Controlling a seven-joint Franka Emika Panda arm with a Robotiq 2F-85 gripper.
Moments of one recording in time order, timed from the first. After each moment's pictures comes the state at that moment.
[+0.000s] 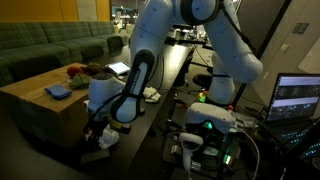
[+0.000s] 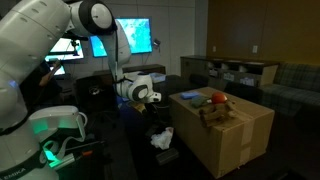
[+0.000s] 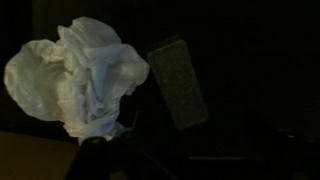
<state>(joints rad) 0.50 0.75 0.07 -2.06 -0.01 2.97 0.23</state>
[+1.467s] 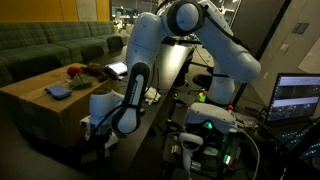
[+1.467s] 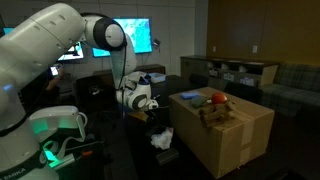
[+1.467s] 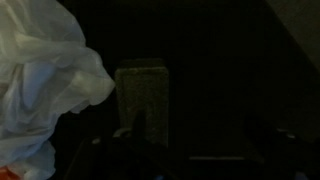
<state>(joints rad) 0.37 0.91 0.22 -1.98 -0.10 2.97 -0.10</state>
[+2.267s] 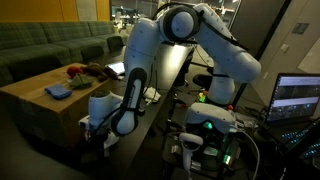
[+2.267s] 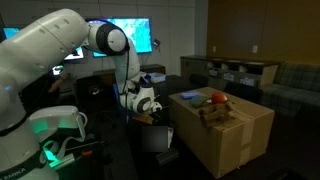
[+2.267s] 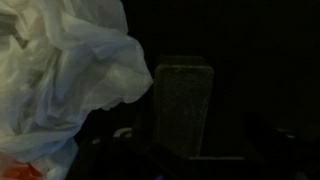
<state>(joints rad) 0.39 0.97 0.17 -1.91 -0.16 2.98 -0.13</state>
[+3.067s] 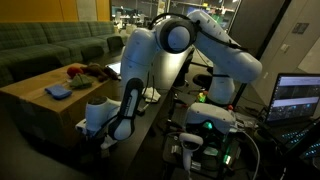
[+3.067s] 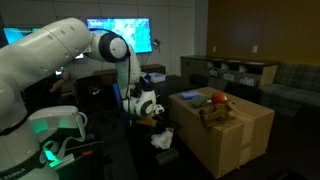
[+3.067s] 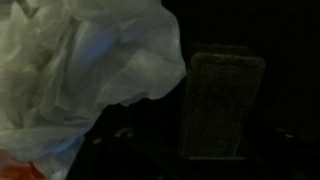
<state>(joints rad) 0.46 1.06 0.09 -1.80 -0.18 2.98 -0.13</state>
